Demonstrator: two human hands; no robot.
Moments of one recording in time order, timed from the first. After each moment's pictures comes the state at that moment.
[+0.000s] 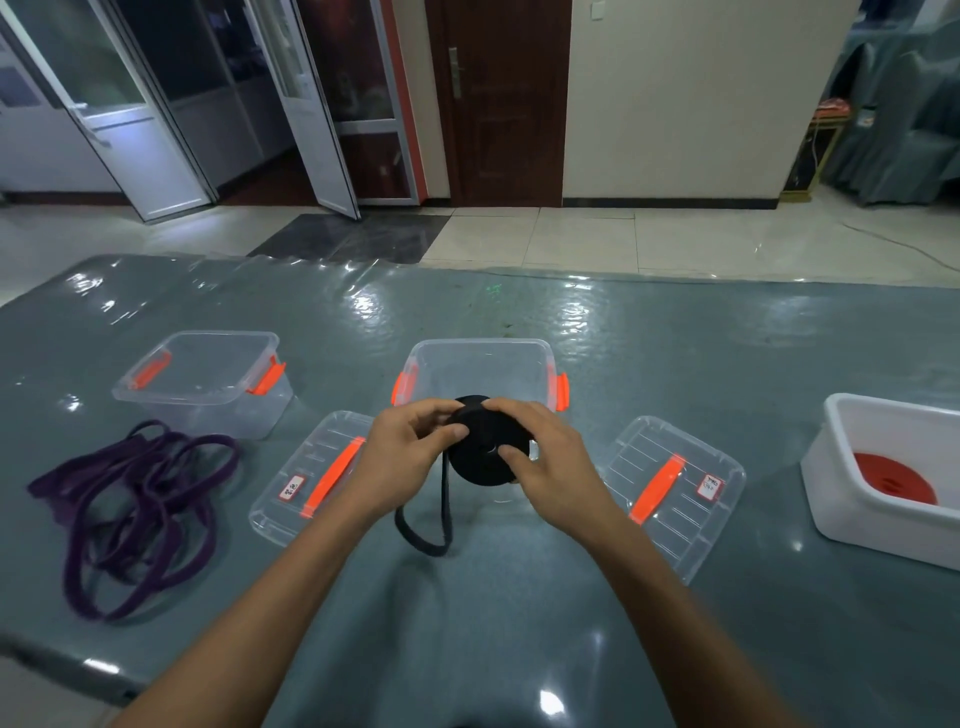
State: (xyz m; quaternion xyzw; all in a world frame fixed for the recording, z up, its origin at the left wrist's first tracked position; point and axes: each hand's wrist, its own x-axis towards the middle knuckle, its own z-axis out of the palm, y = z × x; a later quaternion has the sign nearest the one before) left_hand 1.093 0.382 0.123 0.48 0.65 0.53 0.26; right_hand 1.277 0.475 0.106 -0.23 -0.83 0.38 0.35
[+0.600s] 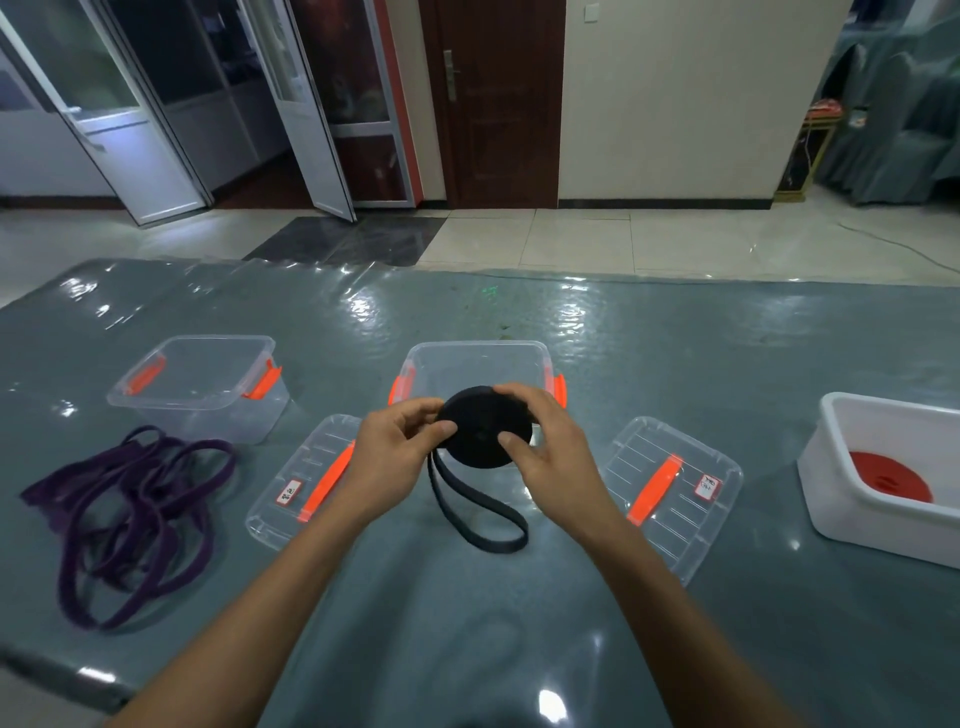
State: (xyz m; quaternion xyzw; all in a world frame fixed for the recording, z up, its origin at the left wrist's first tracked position) left_hand 1.091 0.380 0.127 0.47 0.63 0.56 0.25; right_hand 1.273 0.474 0.113 -0.26 -0.78 0.42 0.39
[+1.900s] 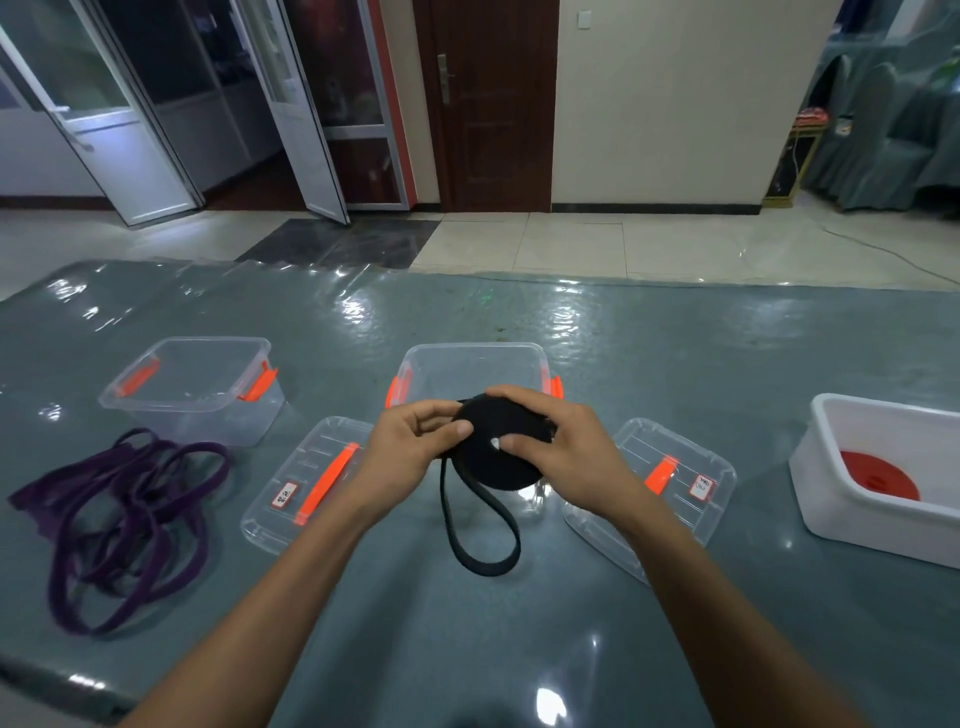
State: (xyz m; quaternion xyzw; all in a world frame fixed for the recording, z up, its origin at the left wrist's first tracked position) left_hand 1.105 0.382 0.140 0.41 0.59 0.58 0.38; right_hand 1.291 0.482 0.146 -0.21 -0.79 0.49 0.31
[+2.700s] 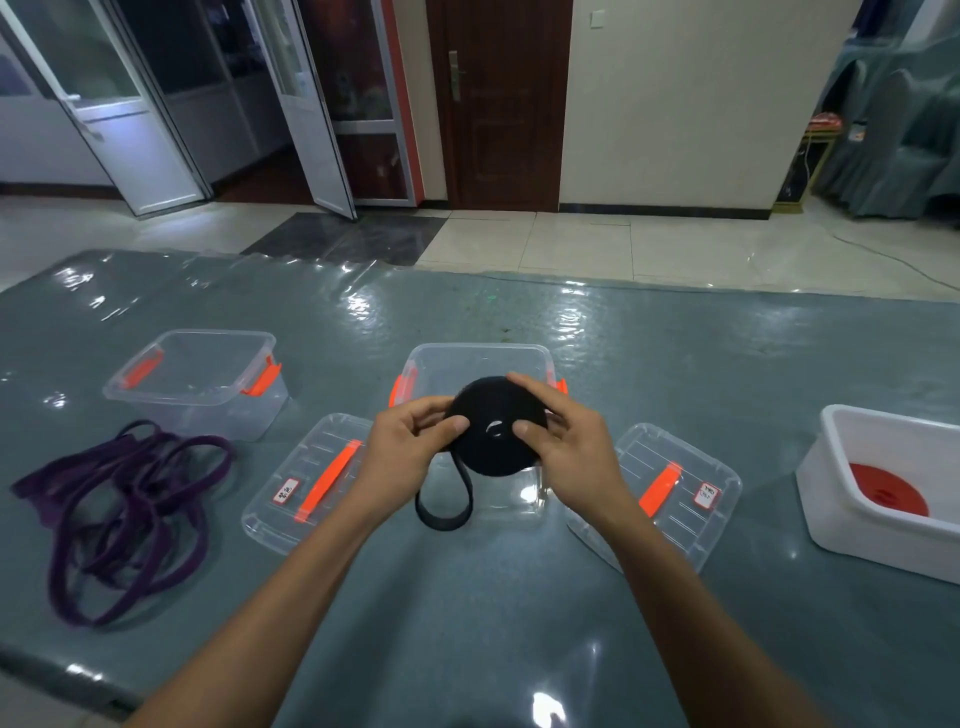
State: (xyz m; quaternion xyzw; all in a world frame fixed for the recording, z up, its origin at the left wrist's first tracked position) left_hand 1.097 0.387 0.128 0.41 0.59 0.61 0.32; right_hand 1.276 0.484 0.129 -0.26 -0.70 0.54 0.39
